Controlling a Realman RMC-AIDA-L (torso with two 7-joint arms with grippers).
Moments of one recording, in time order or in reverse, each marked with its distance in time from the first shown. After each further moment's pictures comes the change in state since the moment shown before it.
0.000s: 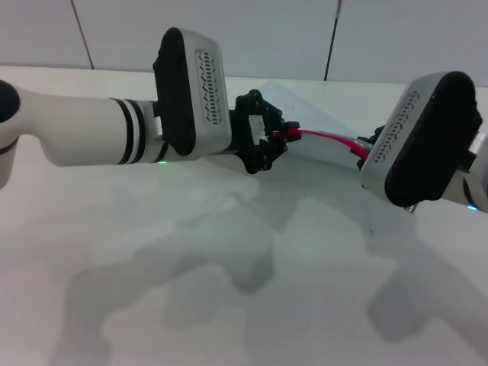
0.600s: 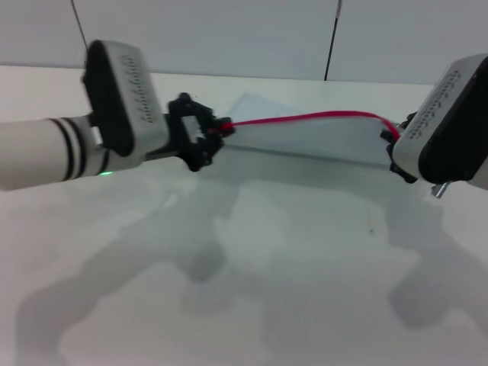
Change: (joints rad) left arm 0.121 0.006 -0.115 -0.001 0.001 0.042 0.001; right arm -0.029 0.001 0.080 -0.006 -0.002 0.010 0.000
